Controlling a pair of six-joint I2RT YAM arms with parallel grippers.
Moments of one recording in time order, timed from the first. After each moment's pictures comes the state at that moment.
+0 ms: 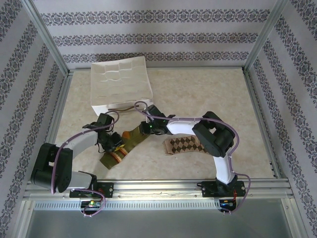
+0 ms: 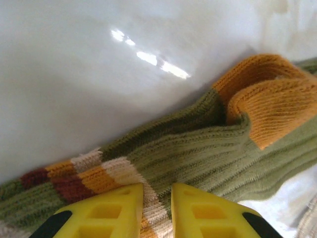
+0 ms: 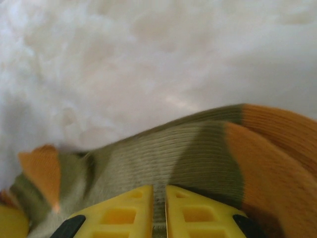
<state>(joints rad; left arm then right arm) -0.22 1.36 0.61 -0.55 0.36 -0.83 0.79 2.01 1.18 -0.06 -0.23 0.66</state>
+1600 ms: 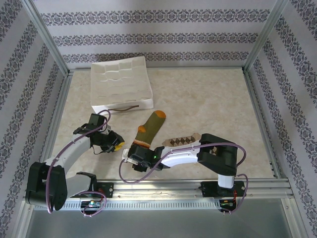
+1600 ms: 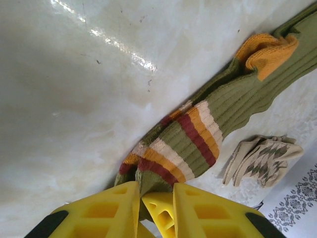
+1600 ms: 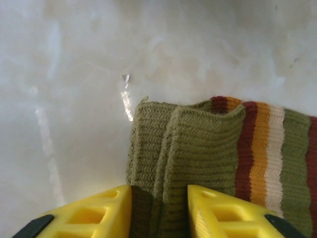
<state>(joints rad) -0.14 1.16 0.59 -0.65 0.55 -0.90 1.28 1.86 1.02 -0.14 0.12 -0.11</state>
